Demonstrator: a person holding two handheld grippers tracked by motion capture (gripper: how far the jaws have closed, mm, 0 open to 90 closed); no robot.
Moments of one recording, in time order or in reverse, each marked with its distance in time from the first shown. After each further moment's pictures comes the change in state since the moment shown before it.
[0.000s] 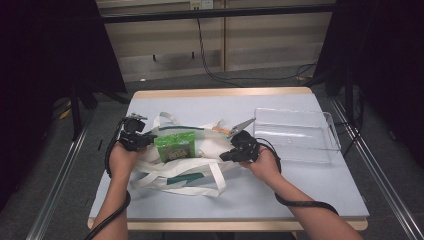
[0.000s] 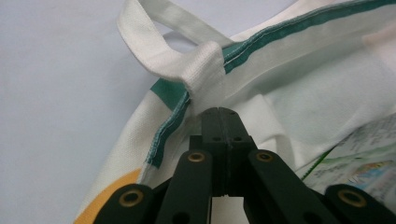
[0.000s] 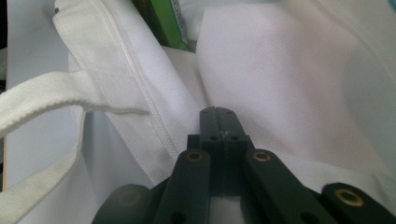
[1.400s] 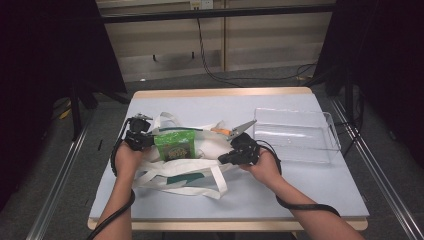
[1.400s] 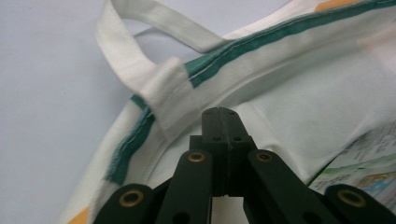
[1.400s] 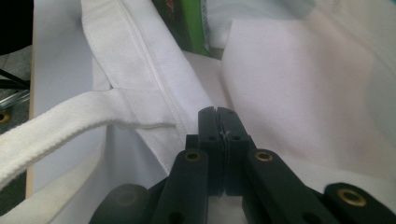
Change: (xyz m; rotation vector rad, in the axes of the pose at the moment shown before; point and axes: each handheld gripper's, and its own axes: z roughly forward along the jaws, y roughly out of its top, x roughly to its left) left arm -0.006 0.002 0.016 0.003 -0.017 0.017; right arm 0.010 -0.001 -0.004 -0.030 0.033 -0.024
